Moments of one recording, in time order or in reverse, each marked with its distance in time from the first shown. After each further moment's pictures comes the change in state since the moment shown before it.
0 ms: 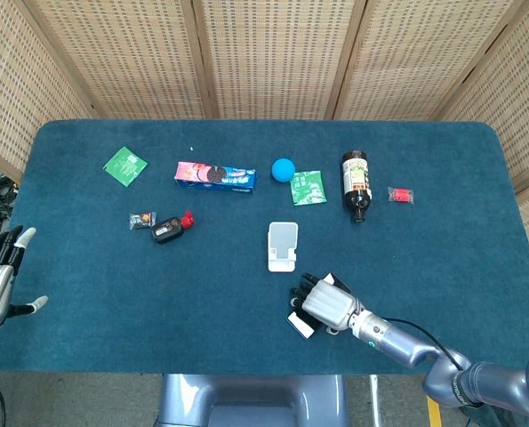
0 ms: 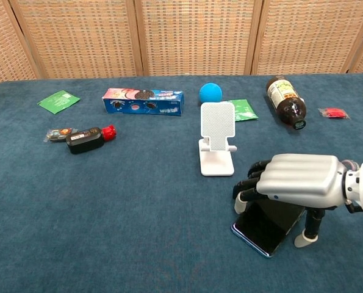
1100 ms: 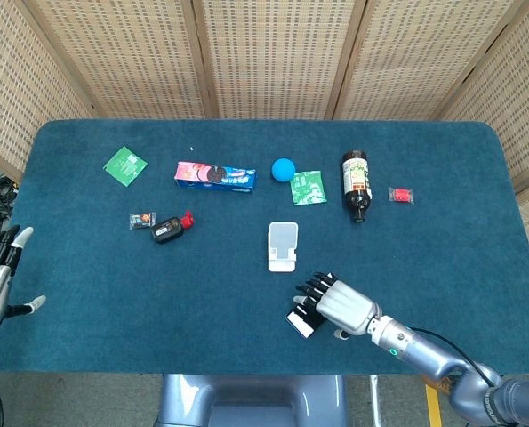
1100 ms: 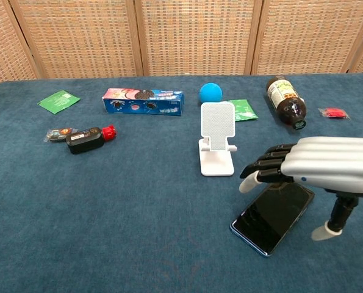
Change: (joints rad) left arm 0.012 0.006 -0.007 0.000 0.020 0.009 -0.009; right arm -0.092 0.131 0.043 -0.135 -0.082 0.077 0.094
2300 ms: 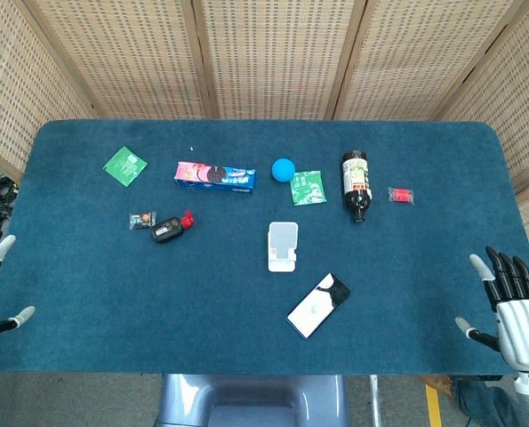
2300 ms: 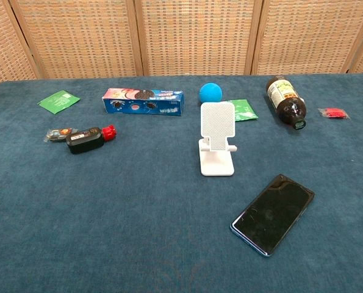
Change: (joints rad) left arm 0.093 0.062 0.054 -0.008 0.208 0.173 -0.159; right arm -0.568 0.194 0.004 -0.034 0.223 0.848 0.084
